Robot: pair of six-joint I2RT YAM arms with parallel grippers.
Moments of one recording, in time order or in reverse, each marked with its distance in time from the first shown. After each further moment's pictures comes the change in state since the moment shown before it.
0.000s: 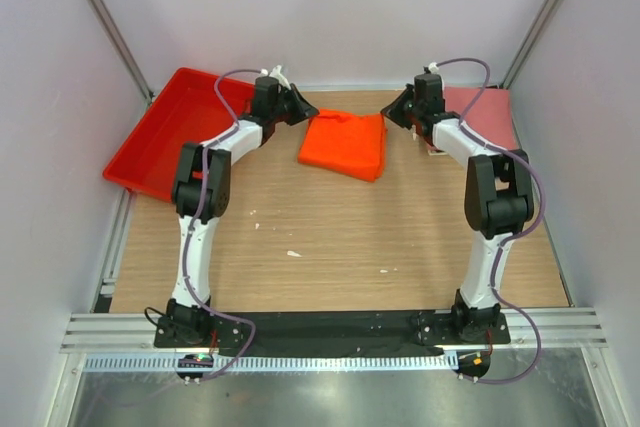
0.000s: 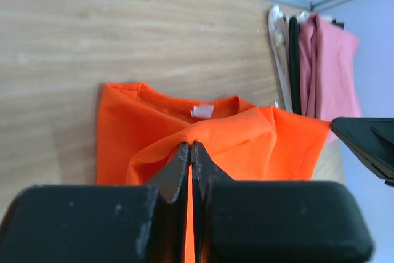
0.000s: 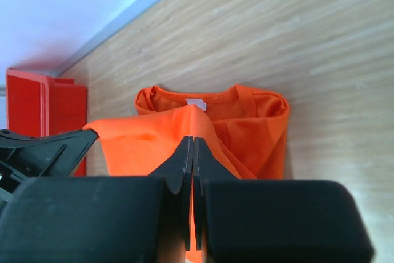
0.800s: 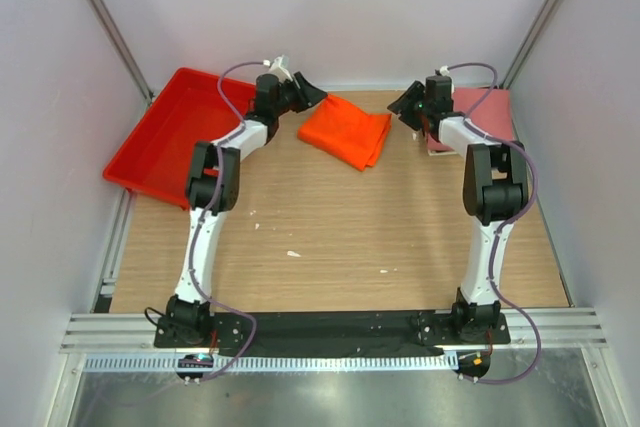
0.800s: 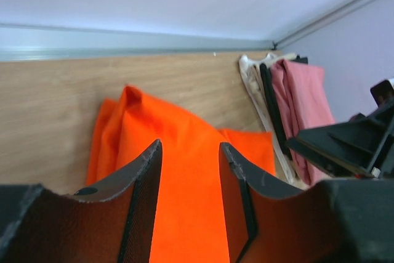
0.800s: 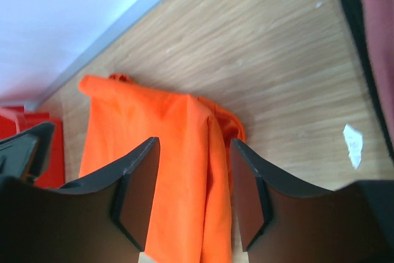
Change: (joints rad) left arm 0.017 0.290 0.298 0.276 0.063 -0.071; right arm -0.077 0.159 0.090 0.064 -0.018 0.000
